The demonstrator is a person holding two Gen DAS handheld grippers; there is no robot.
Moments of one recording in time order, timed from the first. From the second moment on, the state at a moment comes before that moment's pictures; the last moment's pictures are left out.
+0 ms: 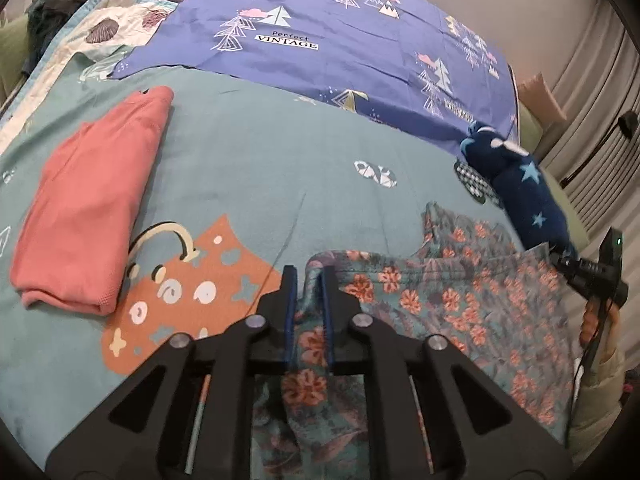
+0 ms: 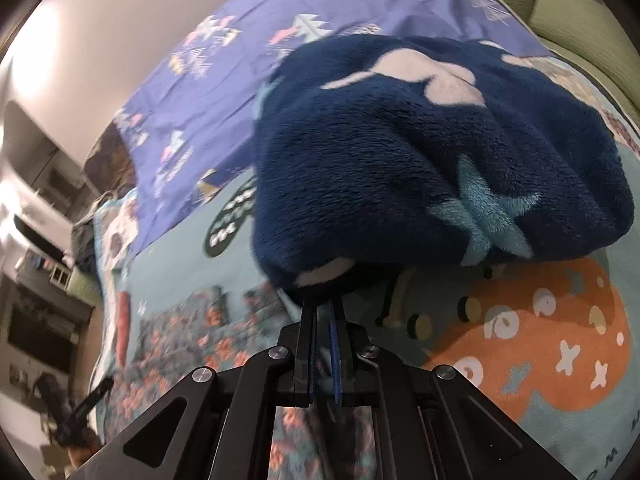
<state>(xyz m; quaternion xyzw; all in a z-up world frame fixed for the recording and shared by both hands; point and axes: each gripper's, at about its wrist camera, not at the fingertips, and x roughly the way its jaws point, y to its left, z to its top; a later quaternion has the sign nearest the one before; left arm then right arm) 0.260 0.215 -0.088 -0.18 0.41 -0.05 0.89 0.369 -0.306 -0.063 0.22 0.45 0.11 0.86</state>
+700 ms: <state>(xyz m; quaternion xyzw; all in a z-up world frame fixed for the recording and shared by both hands) 0.257 0.215 -0.059 -0.23 0.34 -0.12 0.90 0.355 -0.265 -0.032 0.12 0.39 0.16 0.90</state>
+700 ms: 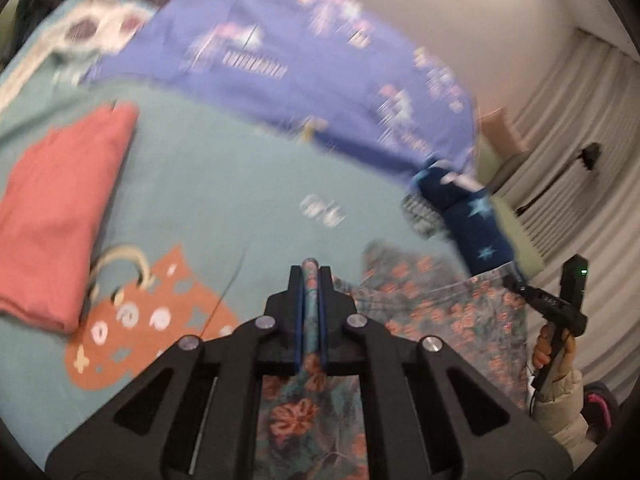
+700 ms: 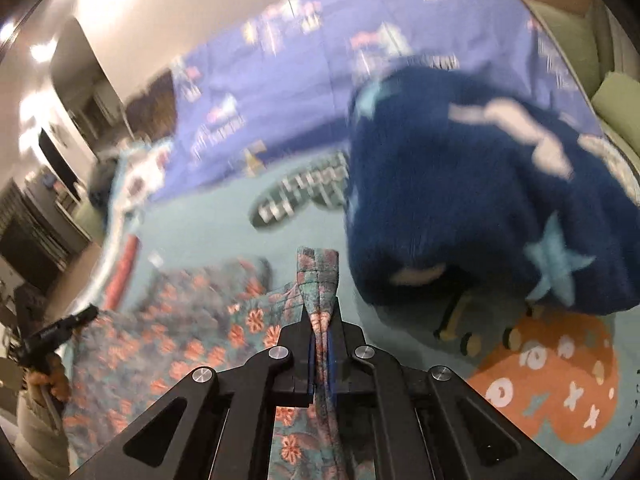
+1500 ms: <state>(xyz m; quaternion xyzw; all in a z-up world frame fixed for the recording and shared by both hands) 0.112 0.205 -0.055 -0.19 0.39 -0.11 0.89 0.218 -0.323 -0.045 0.13 0.45 0.11 0.88</state>
